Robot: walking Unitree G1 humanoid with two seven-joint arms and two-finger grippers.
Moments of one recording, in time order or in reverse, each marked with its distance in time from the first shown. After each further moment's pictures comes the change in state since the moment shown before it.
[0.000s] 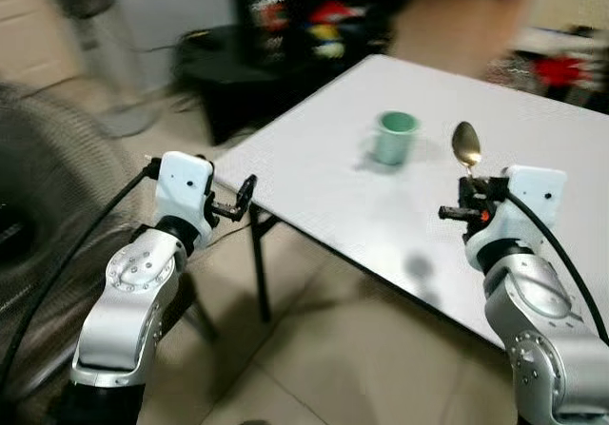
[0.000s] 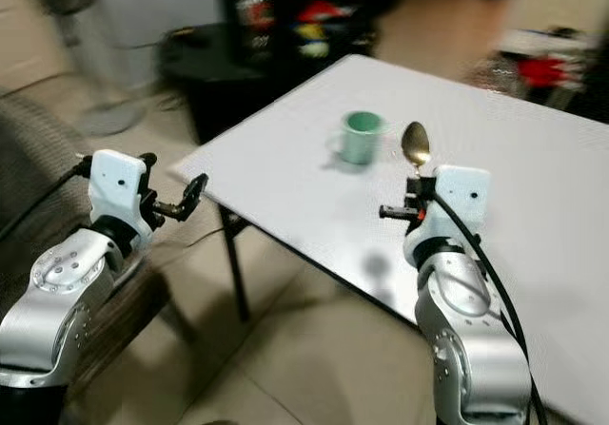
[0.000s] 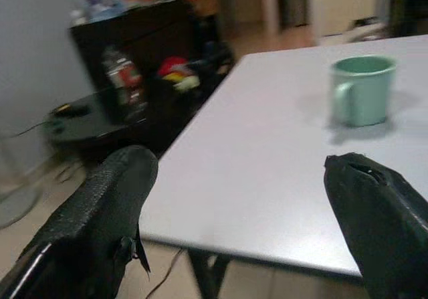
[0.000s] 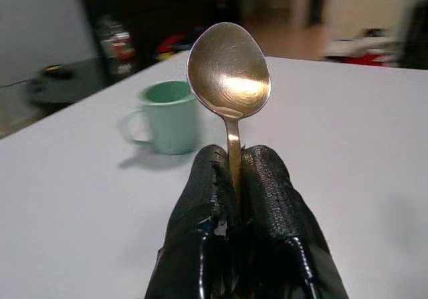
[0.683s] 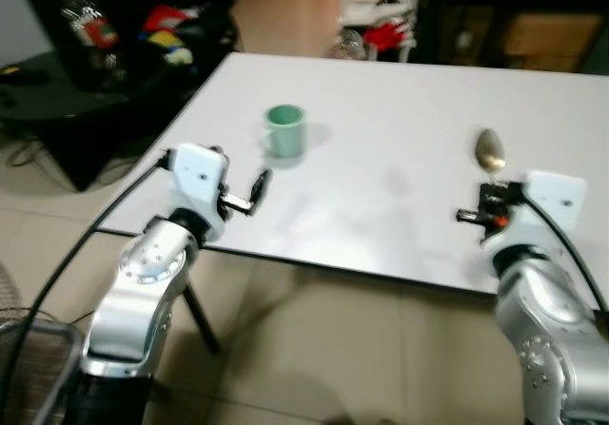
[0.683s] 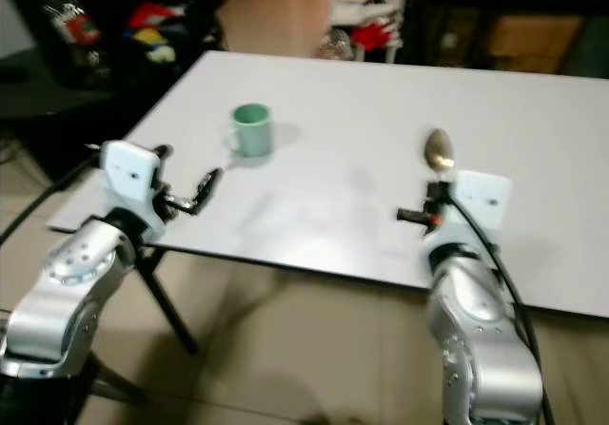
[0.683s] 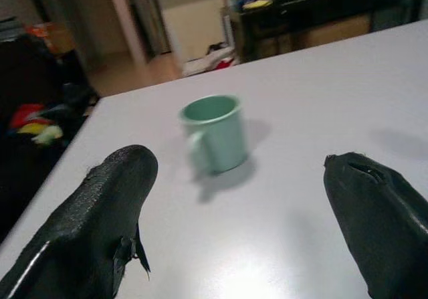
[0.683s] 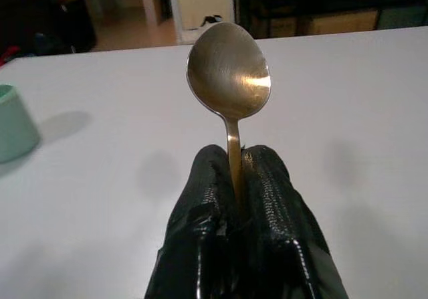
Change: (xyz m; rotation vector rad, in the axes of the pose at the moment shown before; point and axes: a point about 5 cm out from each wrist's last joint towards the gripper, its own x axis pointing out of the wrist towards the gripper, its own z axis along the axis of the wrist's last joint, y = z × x) left arm 0.007 -0.009 0.006 0.010 -0.027 -0.060; right arm -0.003 -0.009 -0.004 0.022 0.021 -0.054
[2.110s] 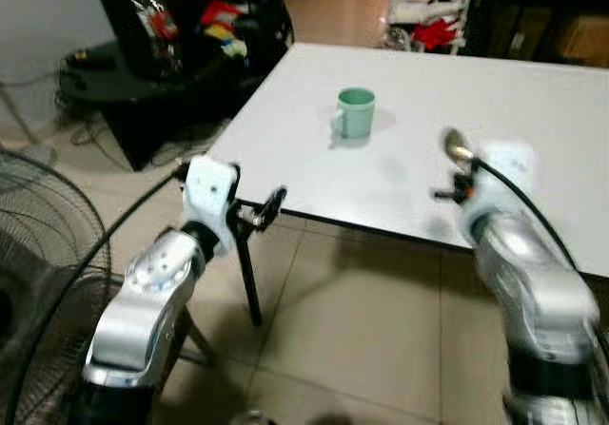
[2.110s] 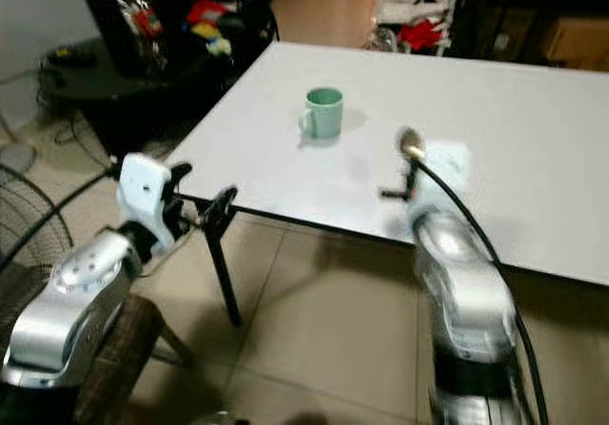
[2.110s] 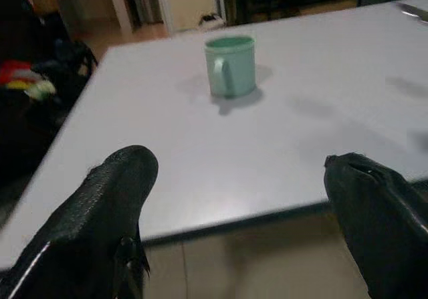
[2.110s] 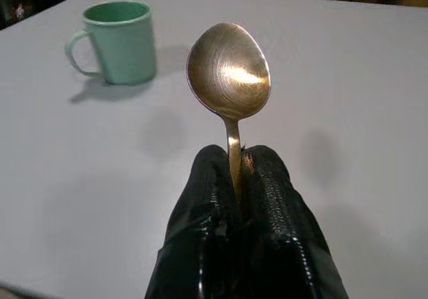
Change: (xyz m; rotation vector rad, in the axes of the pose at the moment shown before) left arm -0.004 -0.017 -0.011 -0.083 0.053 -0.138; right arm 0.070 0.014 0.000 -0.138 0.135 0.089
